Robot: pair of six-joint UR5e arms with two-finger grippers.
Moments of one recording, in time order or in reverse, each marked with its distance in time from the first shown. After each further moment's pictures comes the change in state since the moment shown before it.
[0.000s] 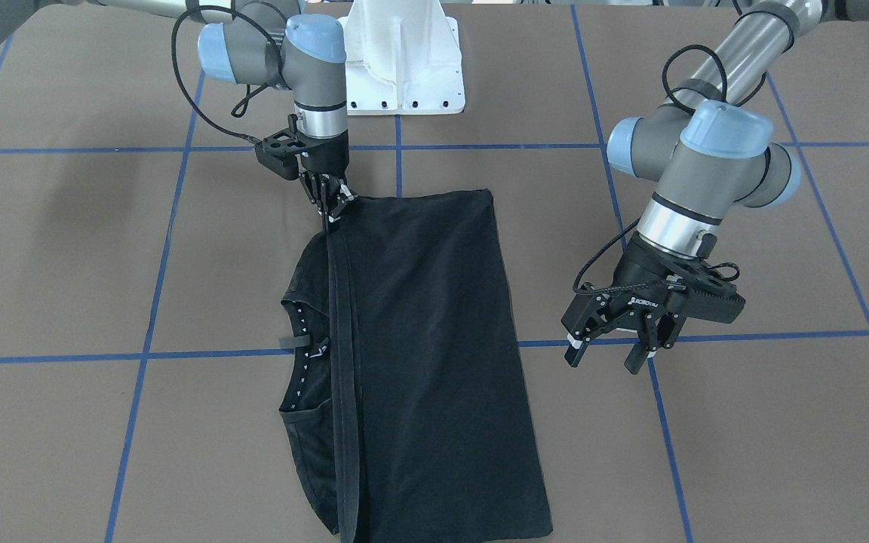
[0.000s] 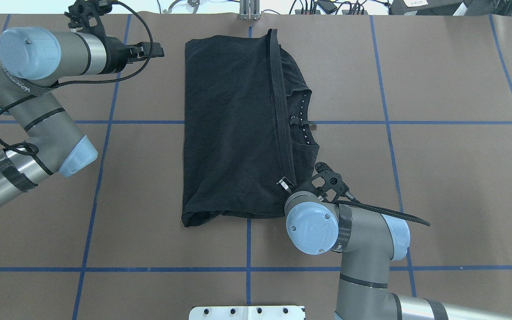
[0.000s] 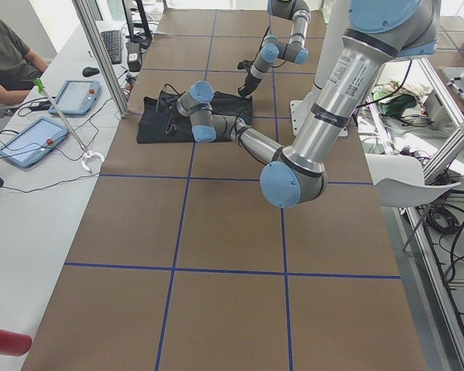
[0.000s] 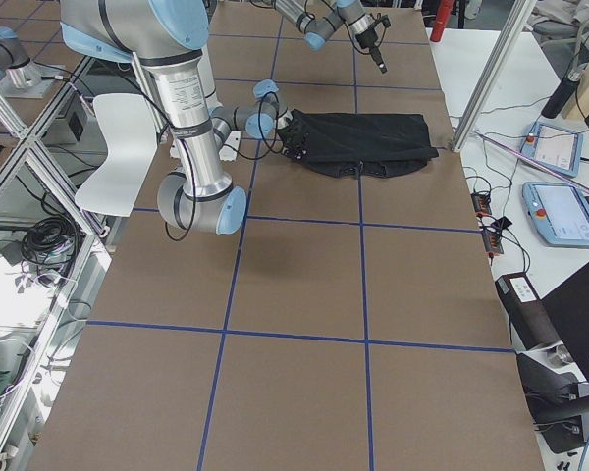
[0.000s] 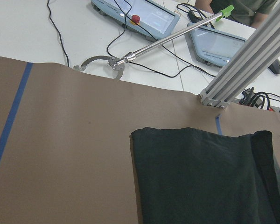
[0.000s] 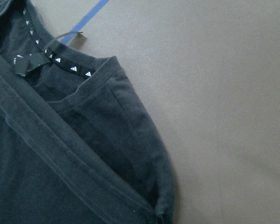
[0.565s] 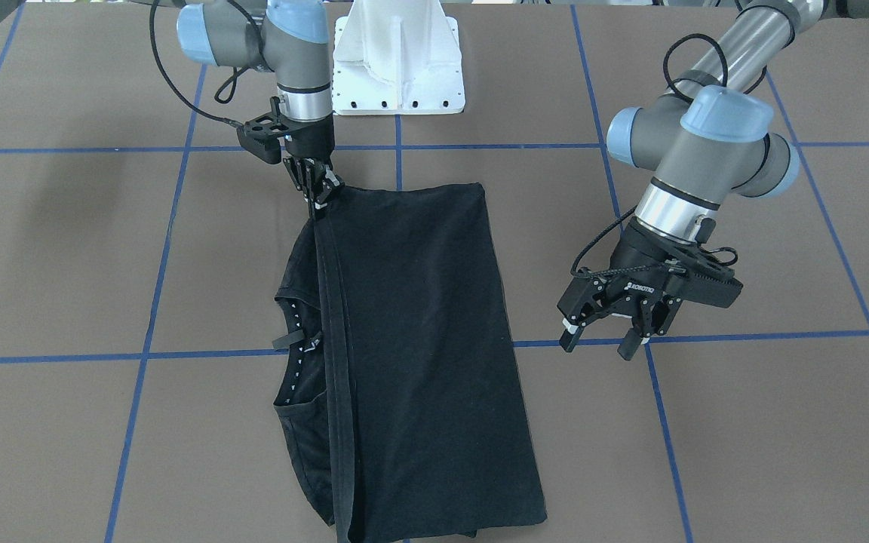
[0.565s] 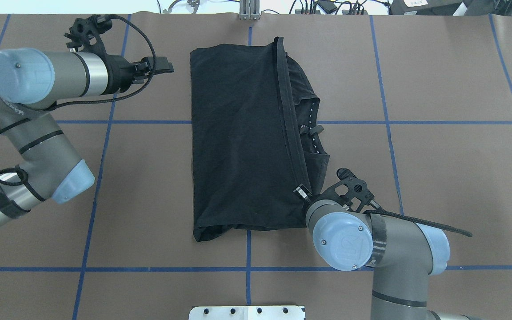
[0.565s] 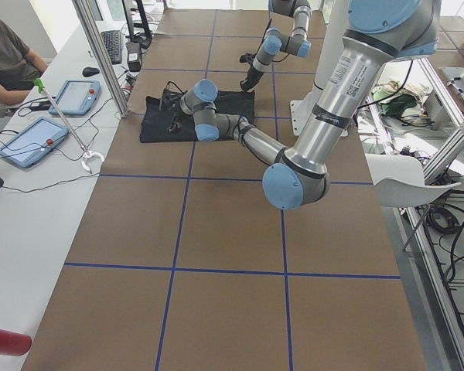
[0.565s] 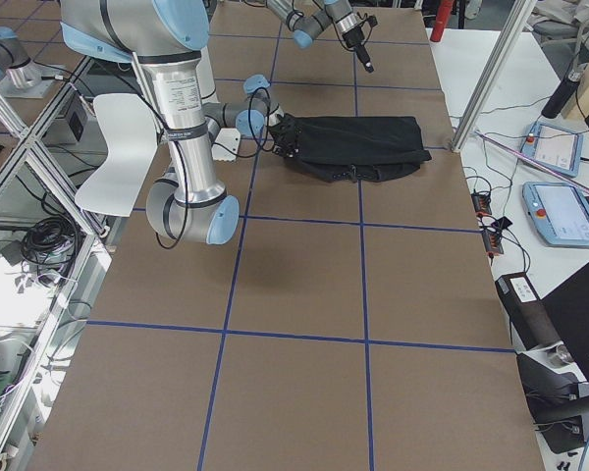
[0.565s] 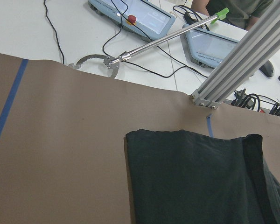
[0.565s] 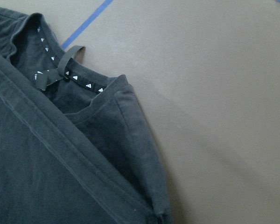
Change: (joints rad) left arm 0.105 0.089 -0.189 -0.001 -0.003 -0.212; right arm -0.036 -0.119 0.193 -0.076 0.008 0.015
